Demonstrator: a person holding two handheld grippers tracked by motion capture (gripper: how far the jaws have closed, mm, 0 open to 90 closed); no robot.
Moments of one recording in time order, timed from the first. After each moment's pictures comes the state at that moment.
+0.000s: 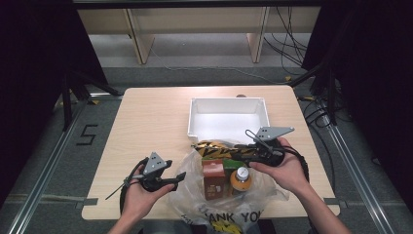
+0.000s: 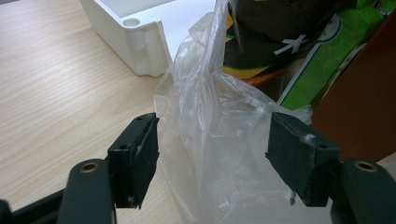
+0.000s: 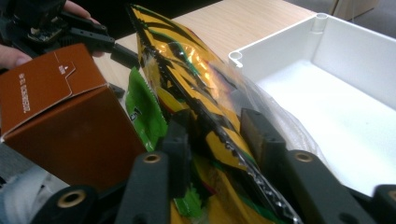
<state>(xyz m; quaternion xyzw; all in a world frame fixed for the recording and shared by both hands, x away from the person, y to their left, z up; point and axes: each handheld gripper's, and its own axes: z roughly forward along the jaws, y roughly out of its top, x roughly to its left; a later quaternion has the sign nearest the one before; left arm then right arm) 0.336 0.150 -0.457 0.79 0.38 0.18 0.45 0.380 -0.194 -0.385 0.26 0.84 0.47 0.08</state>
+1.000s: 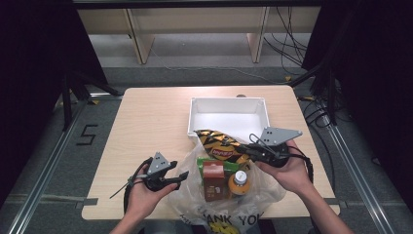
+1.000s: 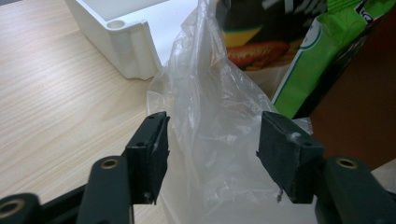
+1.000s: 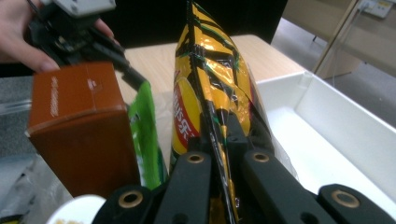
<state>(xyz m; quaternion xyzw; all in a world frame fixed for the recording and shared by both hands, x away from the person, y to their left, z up) 0.340 0.141 -0.461 0.80 0.36 0.17 0.46 0.371 -0.199 -0.369 0.17 0.83 0.50 0.17</state>
